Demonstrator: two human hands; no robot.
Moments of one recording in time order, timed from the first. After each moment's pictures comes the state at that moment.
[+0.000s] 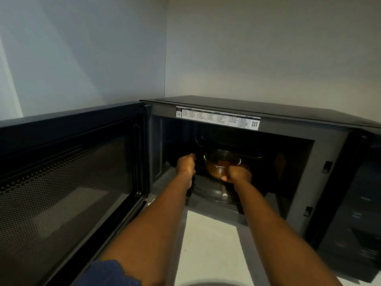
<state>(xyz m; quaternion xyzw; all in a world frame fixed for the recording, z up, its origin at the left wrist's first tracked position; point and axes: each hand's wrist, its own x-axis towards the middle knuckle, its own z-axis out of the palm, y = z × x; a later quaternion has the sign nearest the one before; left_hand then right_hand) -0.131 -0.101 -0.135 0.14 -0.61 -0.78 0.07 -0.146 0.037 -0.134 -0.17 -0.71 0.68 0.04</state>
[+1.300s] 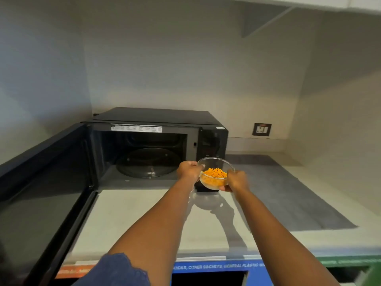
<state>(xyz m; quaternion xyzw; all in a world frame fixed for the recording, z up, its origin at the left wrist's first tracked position) 0.131 0.068 -0.046 0.04 -0.71 -0.70 -0.05 0.168 0.192 -0.063 -0.29 -0.74 0.58 0.18</state>
